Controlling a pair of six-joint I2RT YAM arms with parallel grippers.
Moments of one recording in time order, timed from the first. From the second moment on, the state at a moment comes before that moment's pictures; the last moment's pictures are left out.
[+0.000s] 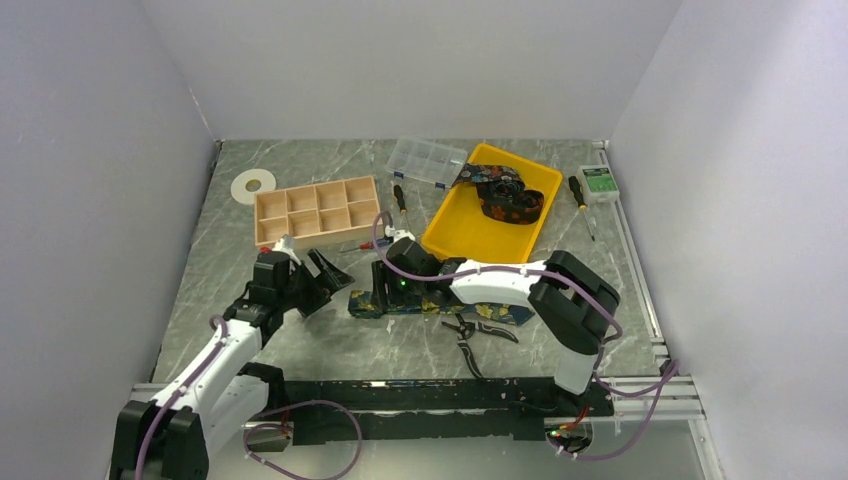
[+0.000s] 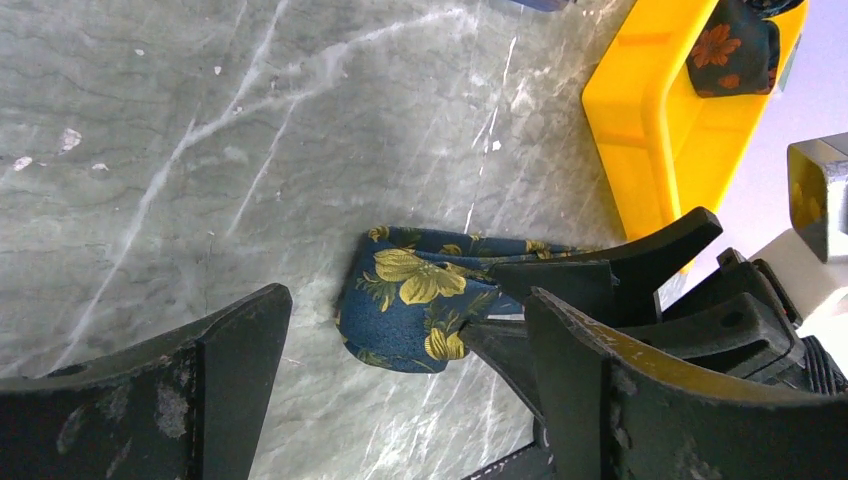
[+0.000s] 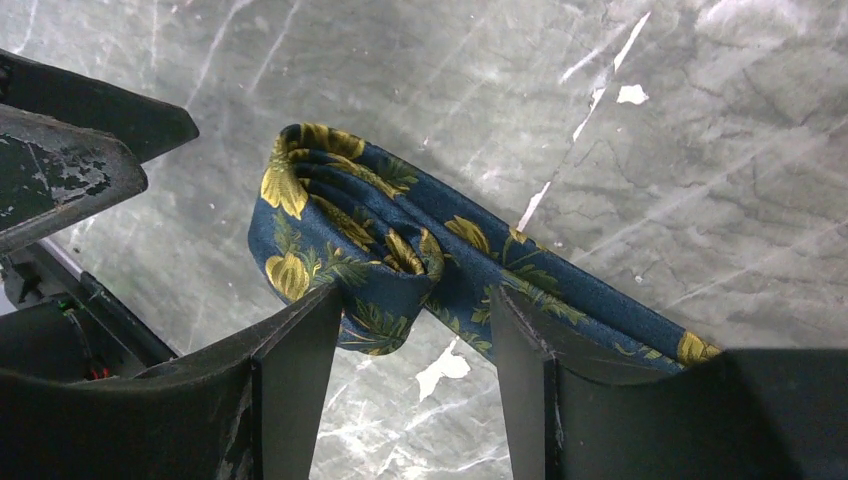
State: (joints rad) left arm -0.20 0.87 0.35 -0.17 0.27 -0.87; right arm 0.99 1.79 1.04 -0.04 -0.03 0.68
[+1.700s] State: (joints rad) left arm -0.44 1.23 0.49 -0.11 0.33 -0.73; right arm 0.93 1.69 0.82 0.11 -0.04 0.72
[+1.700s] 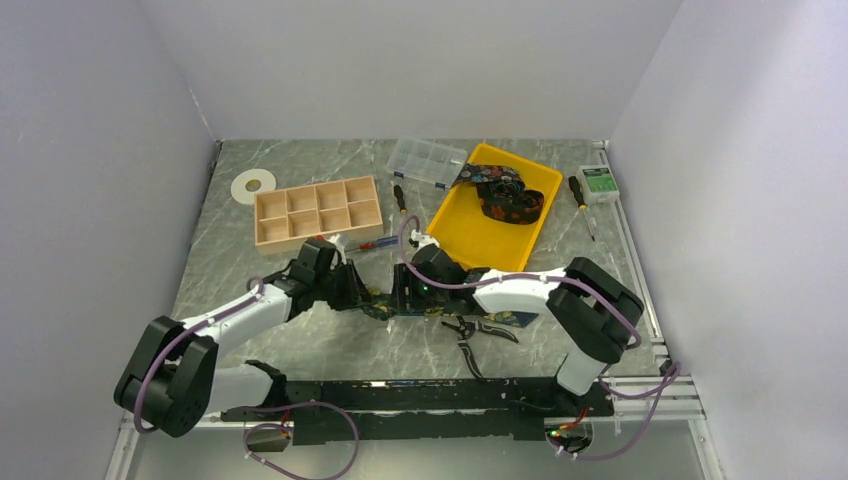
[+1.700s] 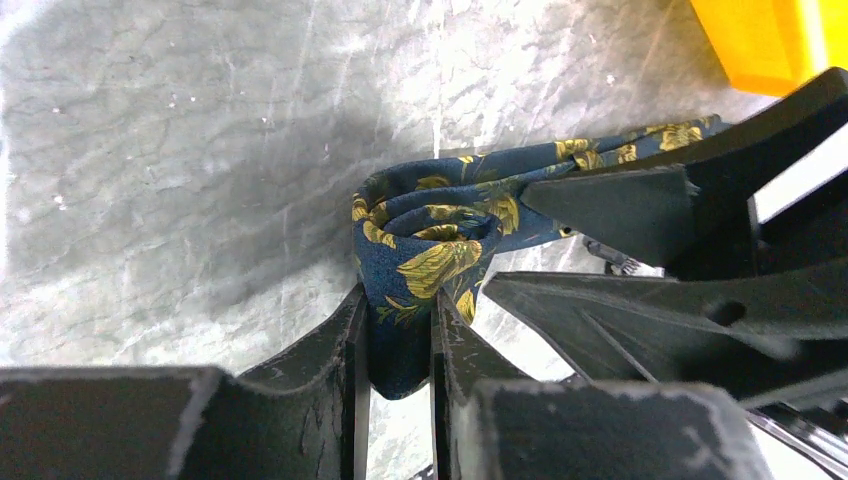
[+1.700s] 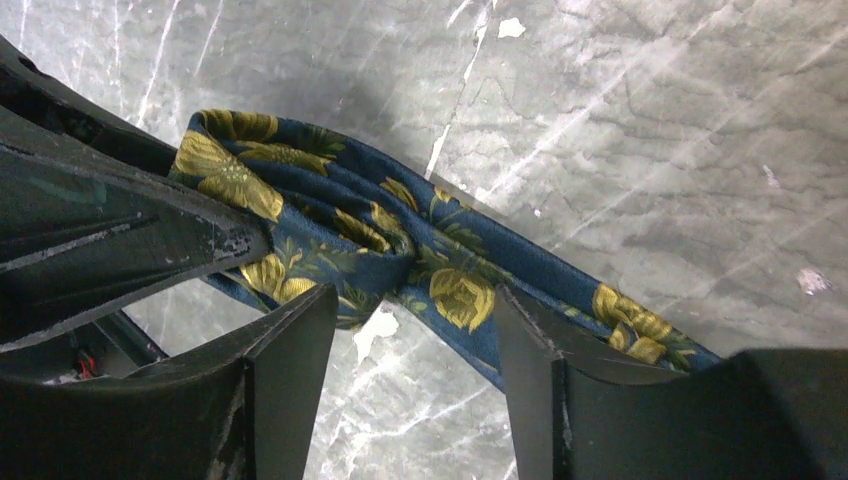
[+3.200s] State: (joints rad) left arm -0.97 1.94 1.35 -1.16 -0.68 -0.98; right arm 0.82 0.91 0.43 -0.18 0.14 0.65
